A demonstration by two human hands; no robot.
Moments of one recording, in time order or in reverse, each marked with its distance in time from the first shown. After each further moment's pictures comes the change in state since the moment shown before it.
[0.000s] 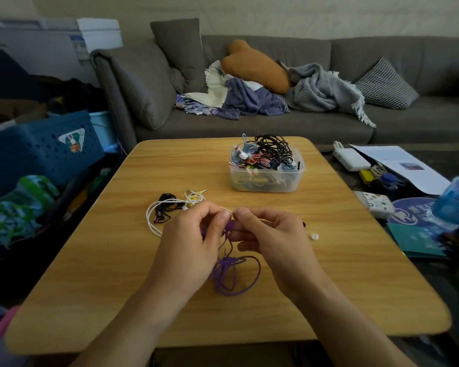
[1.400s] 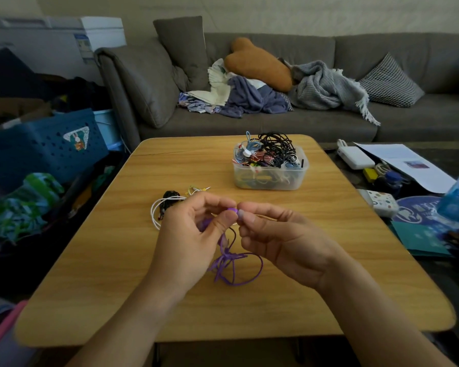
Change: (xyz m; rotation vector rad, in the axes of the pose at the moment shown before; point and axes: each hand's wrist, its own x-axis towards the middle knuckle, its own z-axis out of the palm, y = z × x) left_hand 0.000 0.011 -0.005 -0.367 -0.016 -0.070; right_hand 0.002 -0.019 -0.015 0.305 -0.314 0.260
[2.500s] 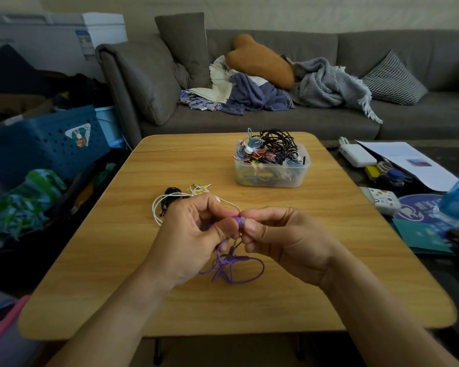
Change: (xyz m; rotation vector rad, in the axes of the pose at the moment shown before) left_hand 0.000 0.003 -0.006 -0.244 -0.158 -0.104; right_hand -0.005 0.001 0.000 -0.128 -0.073 -0.027
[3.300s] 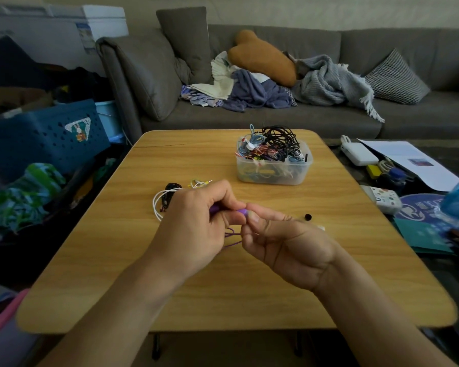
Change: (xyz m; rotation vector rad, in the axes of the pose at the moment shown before) left_hand 0.008 0.006 -0.001 0.636 0.057 0.389; right_hand 0.003 0.008 0.003 0.316 0.052 0.140
